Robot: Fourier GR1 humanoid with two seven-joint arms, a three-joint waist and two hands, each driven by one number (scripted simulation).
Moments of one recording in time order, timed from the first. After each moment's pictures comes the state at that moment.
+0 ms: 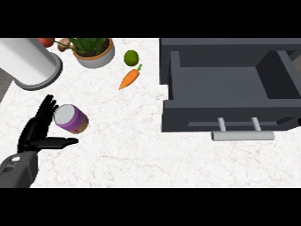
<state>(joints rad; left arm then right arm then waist) -0.40 0.31 0.29 -0.48 0.00 -0.20 -0.62 0.25 -0.04 -0.22 -2.12 -0.06 0.20 0.08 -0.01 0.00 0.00</state>
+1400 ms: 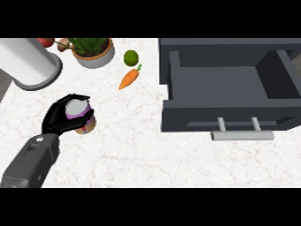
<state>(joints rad) -0.59 0.25 0.27 -0.31 0.00 -0.20 -0.67 0.25 -0.03 -0.26 -2.15 -0.11 0.22 0.11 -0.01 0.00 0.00</state>
